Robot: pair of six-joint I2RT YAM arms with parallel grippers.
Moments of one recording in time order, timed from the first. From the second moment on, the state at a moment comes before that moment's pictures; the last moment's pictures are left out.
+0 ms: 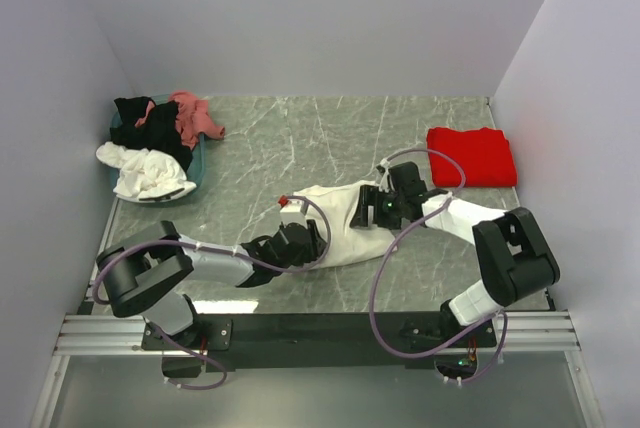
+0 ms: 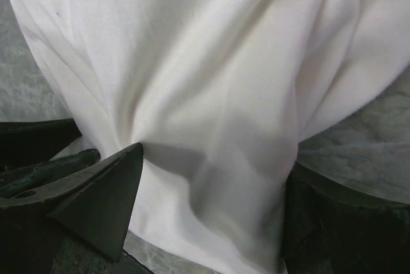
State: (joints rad) left arm -1.04 1.54 0.51 0.42 -0.36 -0.83; right arm 0.37 1.52 0.72 -0.17 -0.37 0.44
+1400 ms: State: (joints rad) left arm -0.92 1.20 0.34 0.17 -0.35 -0.81; right arm 0.08 1.80 1.44 -0.62 -0.02 0.07
